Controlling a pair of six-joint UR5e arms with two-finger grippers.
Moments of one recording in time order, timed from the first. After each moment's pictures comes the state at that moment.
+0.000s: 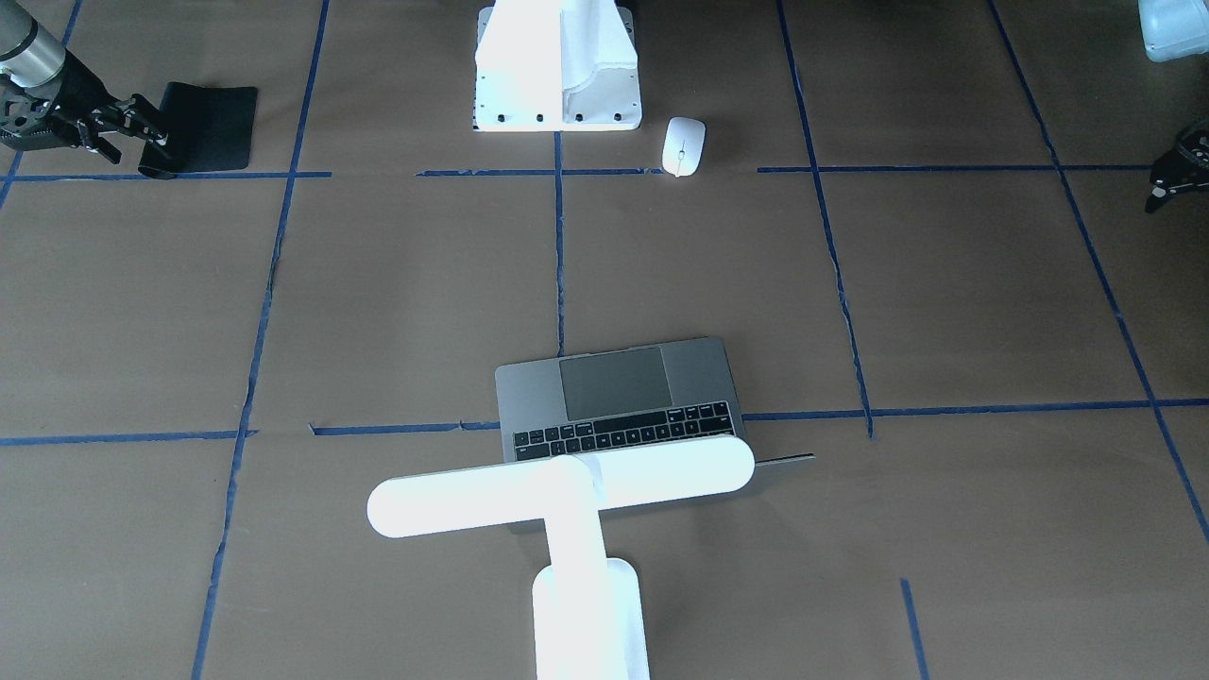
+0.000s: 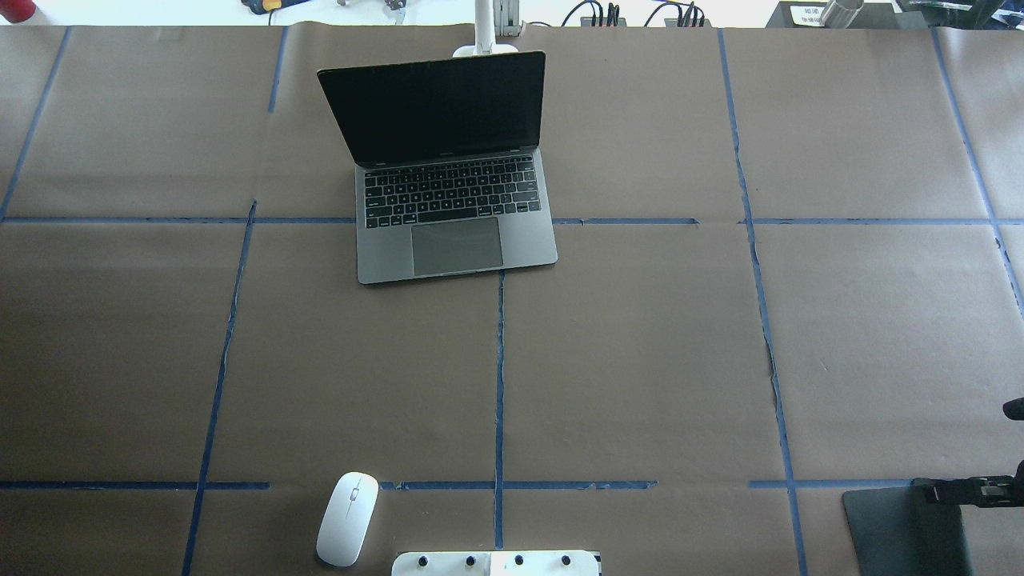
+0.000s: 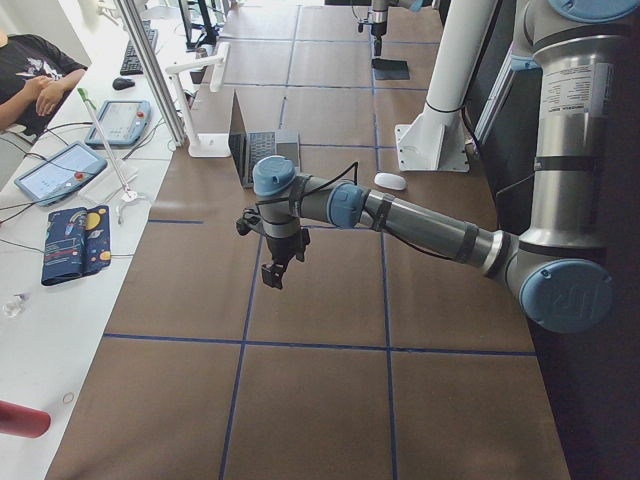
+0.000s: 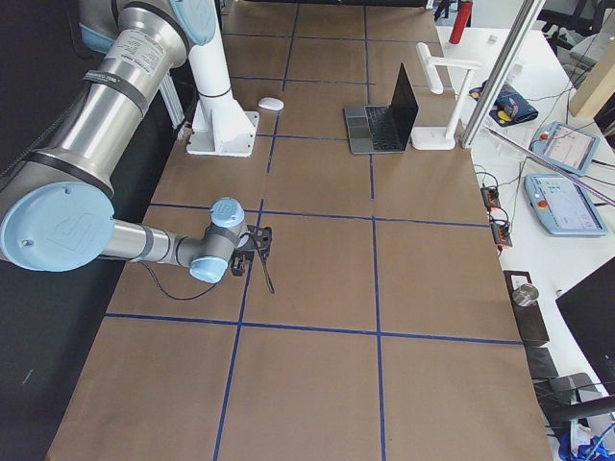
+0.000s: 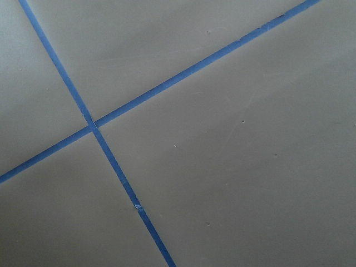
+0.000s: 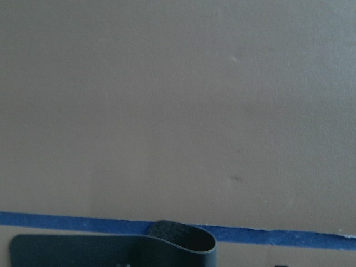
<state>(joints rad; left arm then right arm) -1.37 -1.54 -1.91 -1.42 -2.26 0.24 0.35 -2.20 1.83 -0.32 1.87 1.36</state>
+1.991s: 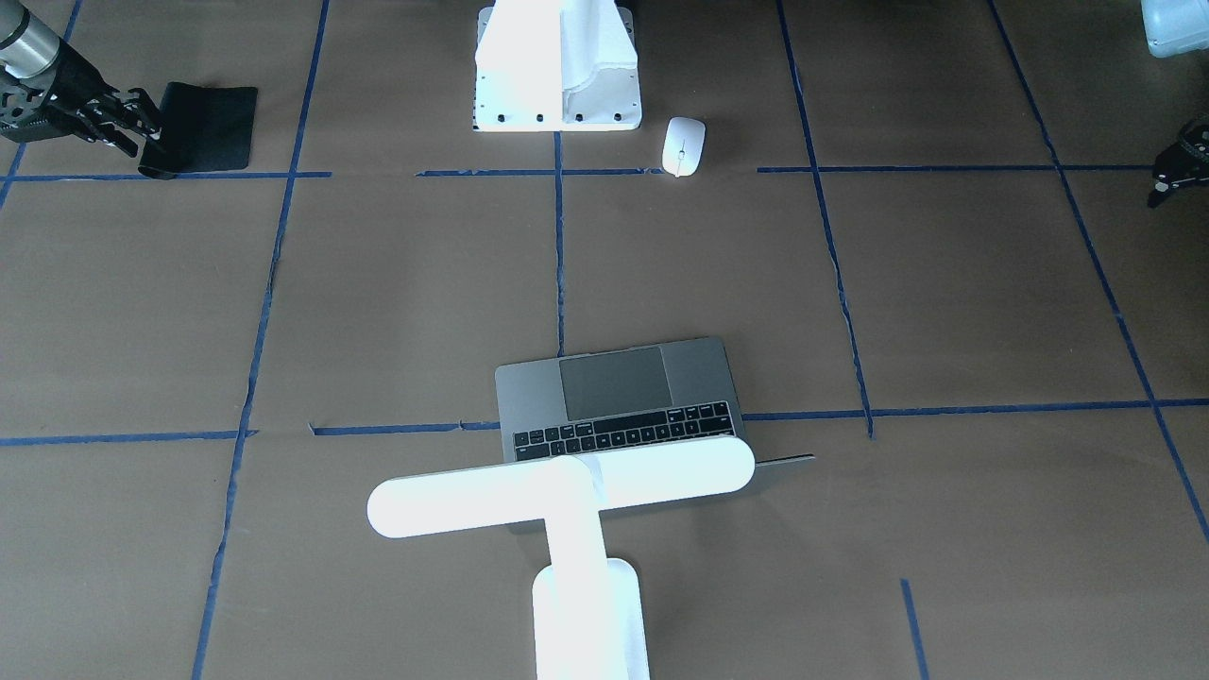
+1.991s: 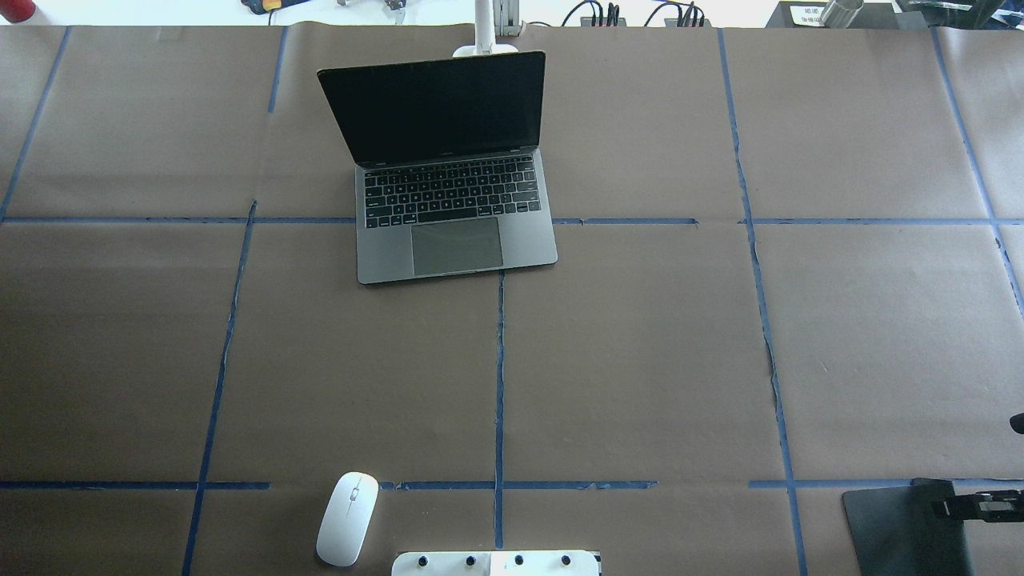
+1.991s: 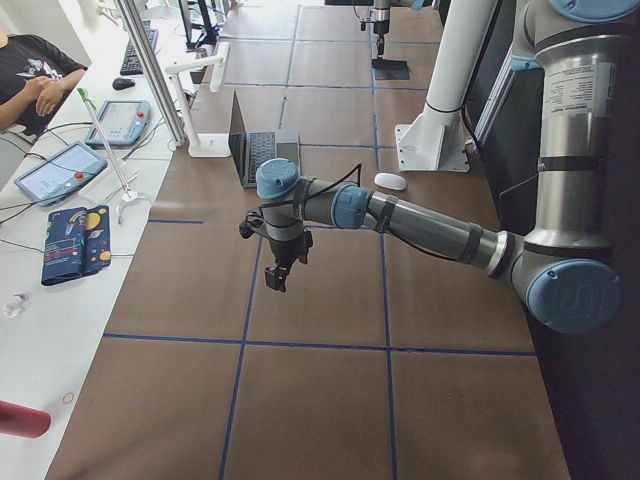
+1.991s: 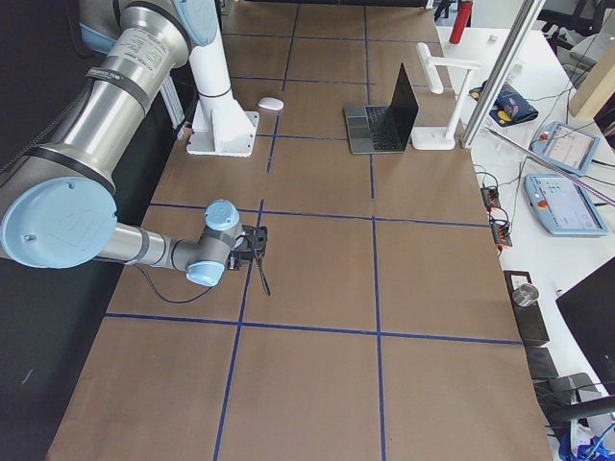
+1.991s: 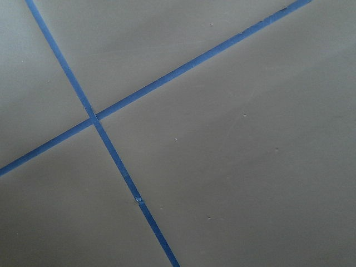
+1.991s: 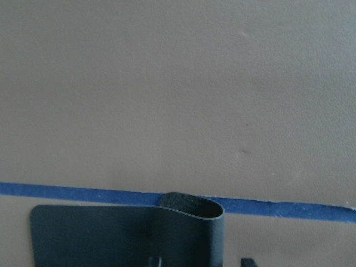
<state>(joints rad) -1.37 -1.52 -1.92 -1.42 -2.26 0.25 0.33 -2.20 1.81 -0.25 1.87 1.38</state>
